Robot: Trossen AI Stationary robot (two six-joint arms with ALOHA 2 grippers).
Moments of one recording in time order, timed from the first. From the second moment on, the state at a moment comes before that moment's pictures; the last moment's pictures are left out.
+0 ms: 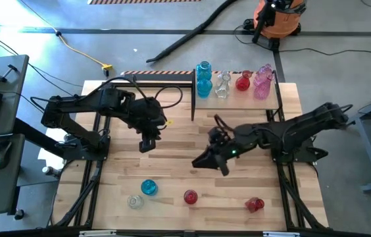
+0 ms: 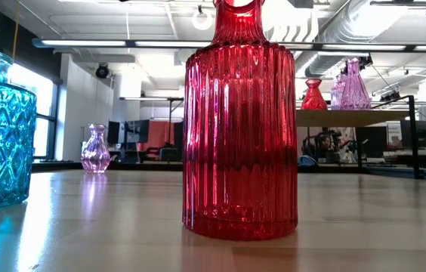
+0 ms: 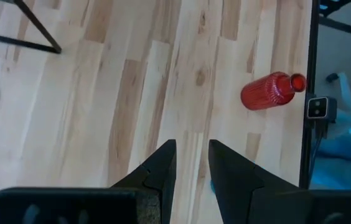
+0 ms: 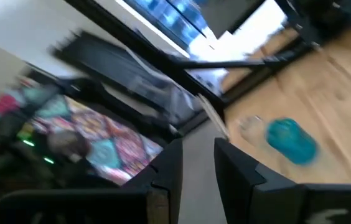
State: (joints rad) left arm -0.04 1.47 1.71 -1.28 0.07 -0.26; right arm 0.30 1.39 1.23 -0.04 -0.08 0.87
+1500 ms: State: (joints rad) left arm -0.07 1.47 1.71 -1.31 0.07 -0.45; right arm 0.45 1.78 1.48 -0.51 -0.06 0.92
